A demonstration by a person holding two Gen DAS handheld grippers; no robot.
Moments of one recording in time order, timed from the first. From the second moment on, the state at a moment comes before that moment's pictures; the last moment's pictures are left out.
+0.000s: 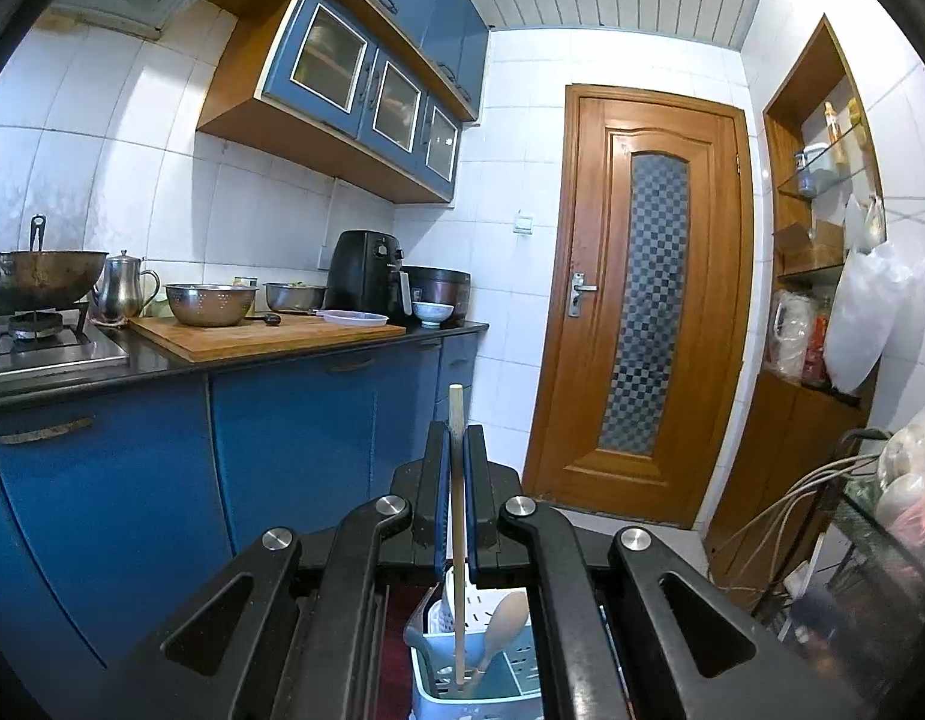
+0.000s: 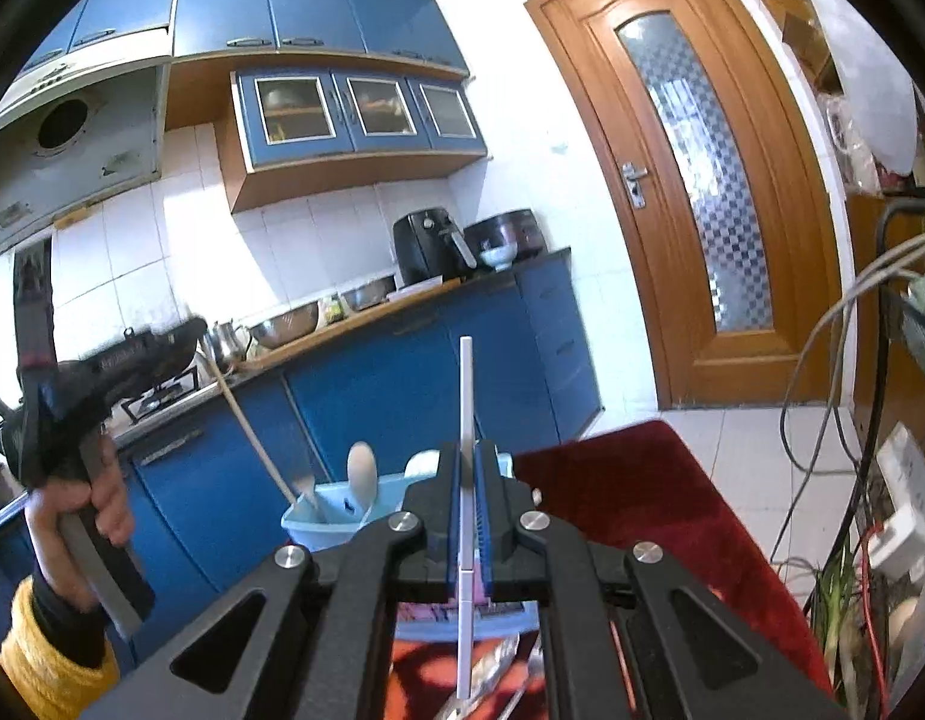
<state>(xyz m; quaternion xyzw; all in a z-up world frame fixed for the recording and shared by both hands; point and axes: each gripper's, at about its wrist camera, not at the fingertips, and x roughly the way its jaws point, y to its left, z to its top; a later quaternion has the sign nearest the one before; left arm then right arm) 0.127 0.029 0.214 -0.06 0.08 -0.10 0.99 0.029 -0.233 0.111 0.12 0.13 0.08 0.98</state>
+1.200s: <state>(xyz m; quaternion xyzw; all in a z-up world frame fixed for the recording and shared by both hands) 0.172 0.012 0.110 -0.06 0.17 -0.12 0.98 0.134 -0.188 0.077 0.05 0.19 0.09 0.98</state>
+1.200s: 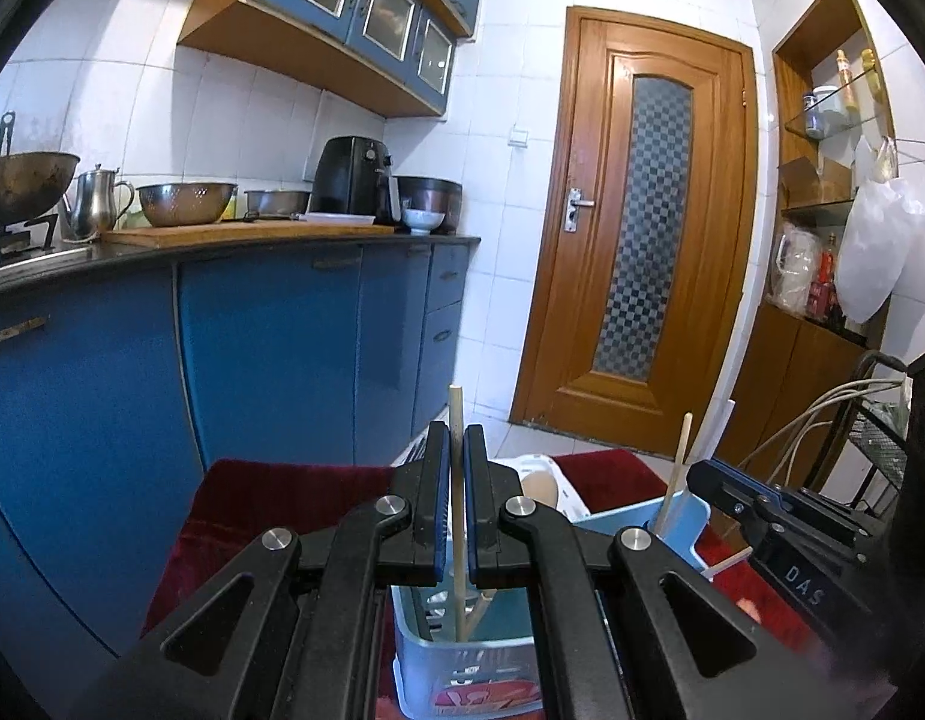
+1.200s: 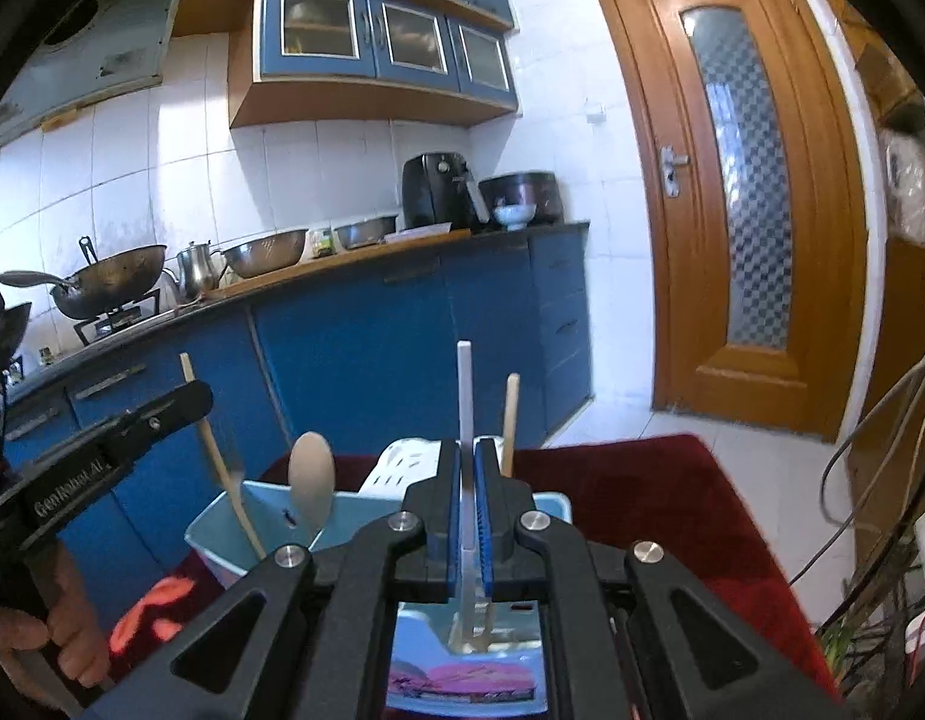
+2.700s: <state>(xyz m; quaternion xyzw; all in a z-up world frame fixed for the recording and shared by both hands) 0.063 0.039 0.097 -0.06 0.27 -0.13 0.95 0.009 -0.196 0.083 0.07 0.26 0.11 0.96</state>
